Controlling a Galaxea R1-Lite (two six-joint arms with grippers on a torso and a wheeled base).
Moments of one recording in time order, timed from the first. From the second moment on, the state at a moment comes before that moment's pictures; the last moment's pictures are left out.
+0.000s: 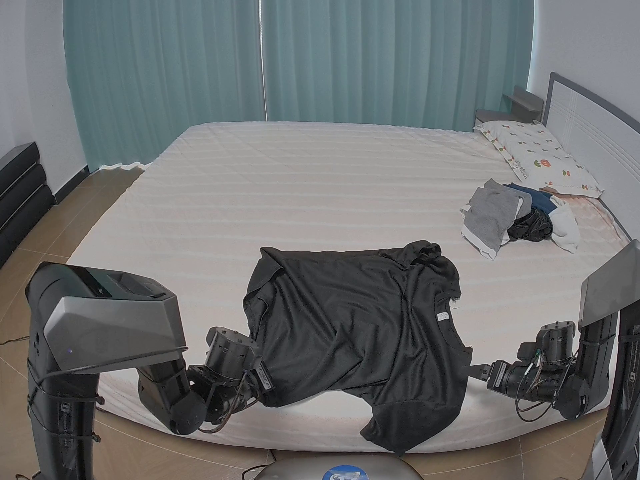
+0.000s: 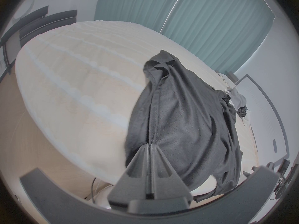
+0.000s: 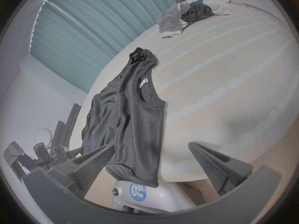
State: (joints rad) left arm -0.53 2.33 -0.61 -0.94 0.22 -0.83; right arm 0.09 2.32 -0.15 -1.45 0.30 0.54
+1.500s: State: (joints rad) left arm -0.17 2.23 -0.54 -0.92 0.08 -0.80; right arm 0.05 2.35 -0.21 -1.43 0.20 0.41
